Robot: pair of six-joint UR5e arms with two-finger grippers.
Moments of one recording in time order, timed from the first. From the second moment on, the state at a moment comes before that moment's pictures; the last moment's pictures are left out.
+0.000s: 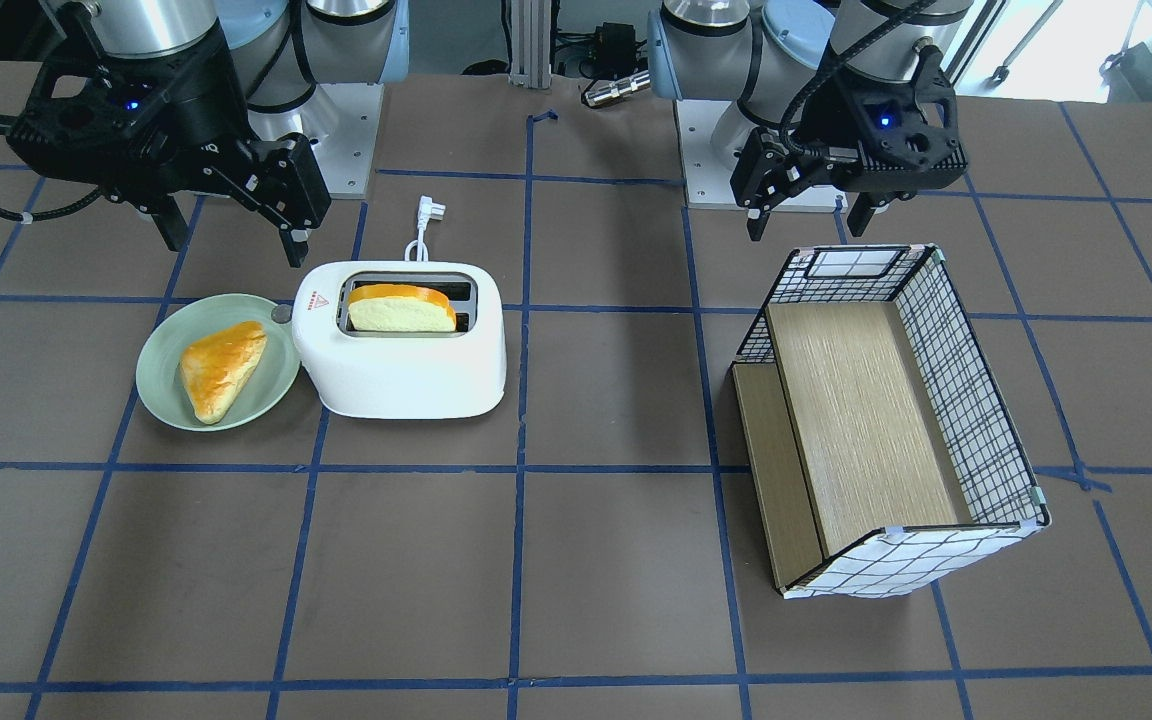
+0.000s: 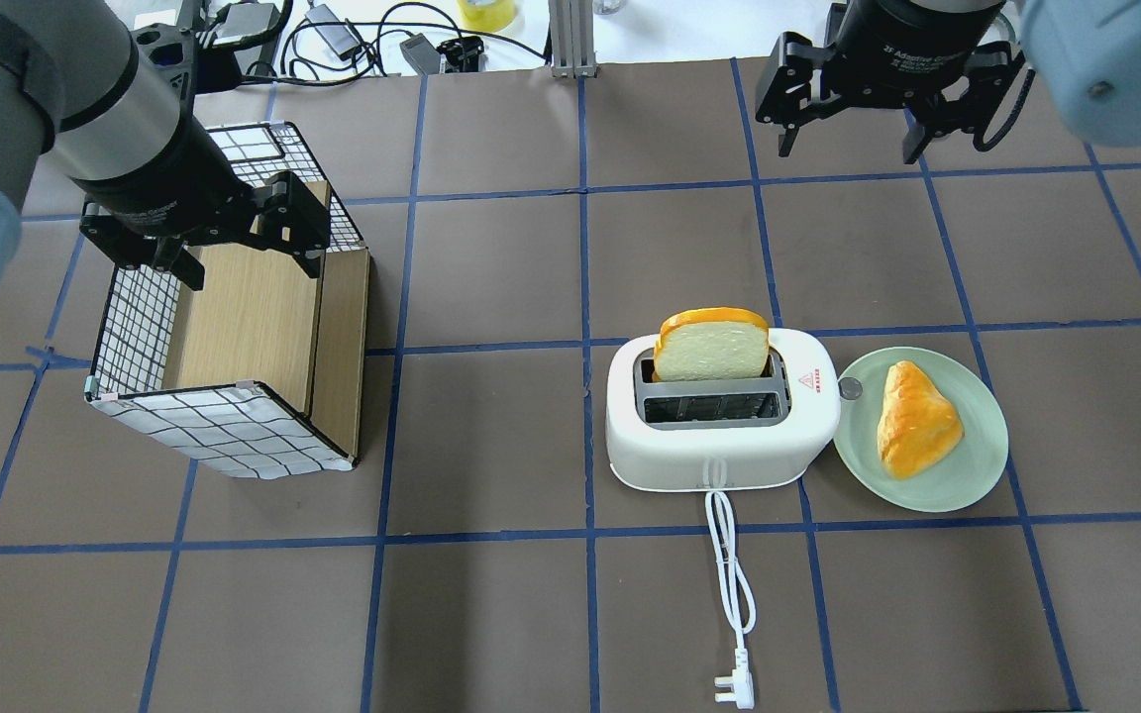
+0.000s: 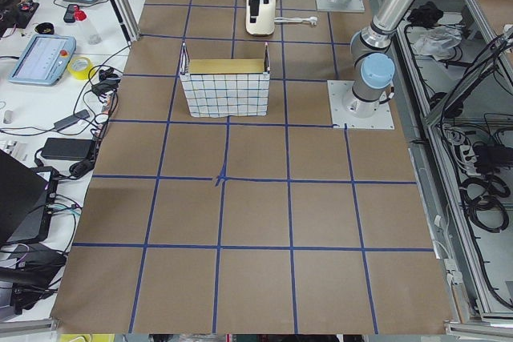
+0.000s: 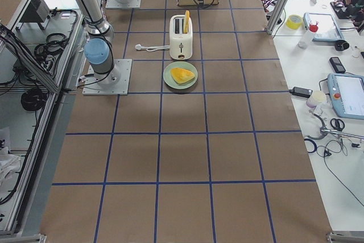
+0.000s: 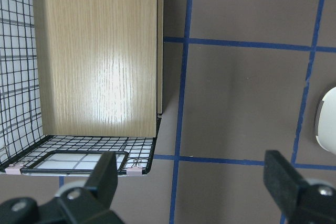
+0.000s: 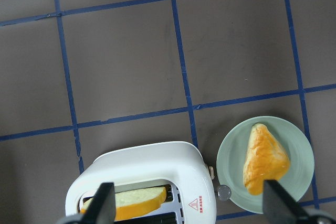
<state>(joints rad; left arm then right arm) -1.57 -1.46 -1.67 -1.52 1.59 -0.08 1.65 -1.55 1.47 -1.63 -1.60 0.22</state>
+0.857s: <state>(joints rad) -1.57 -1.46 -1.67 -1.52 1.59 -0.08 1.64 -1.55 1.47 -1.62 -1.60 0.21</state>
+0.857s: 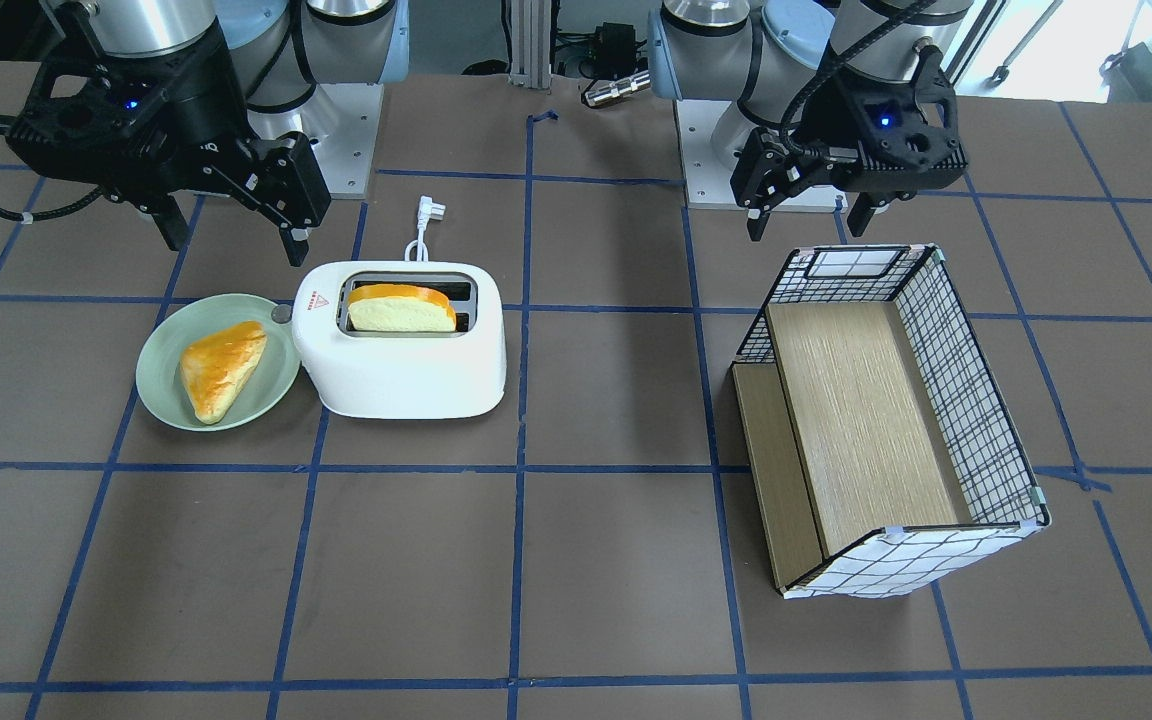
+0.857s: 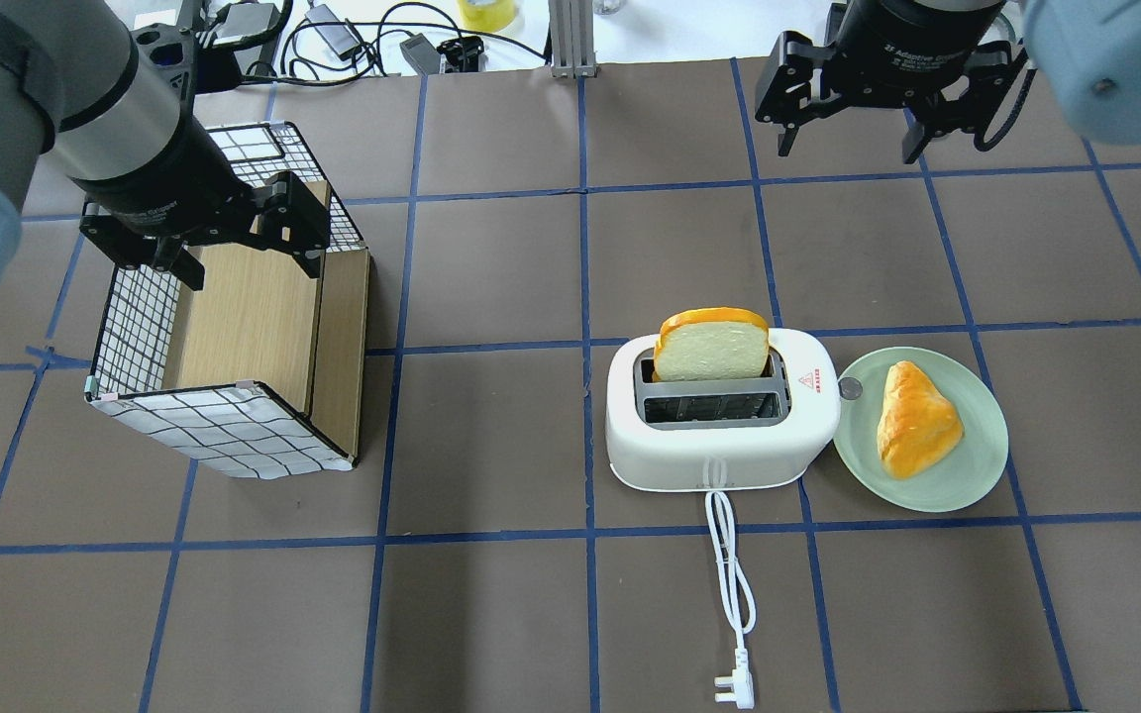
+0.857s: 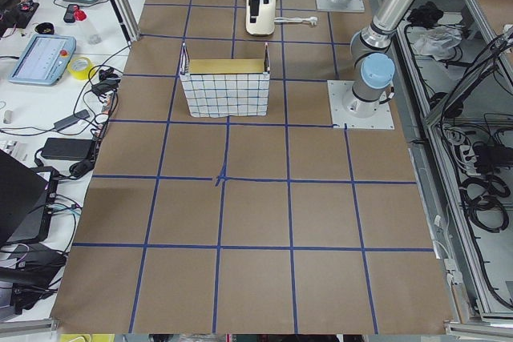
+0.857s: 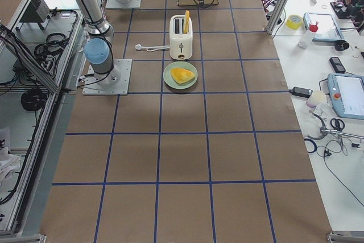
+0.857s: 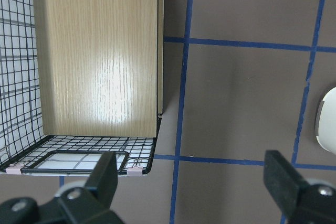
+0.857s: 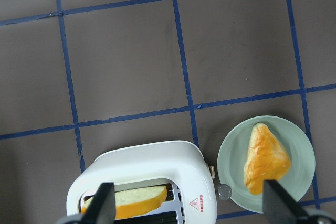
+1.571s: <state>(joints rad) -1.57 -1.46 -1.67 -1.52 1.59 -0.08 1.61 -1.54 1.40 -1.47 -1.60 0.20</state>
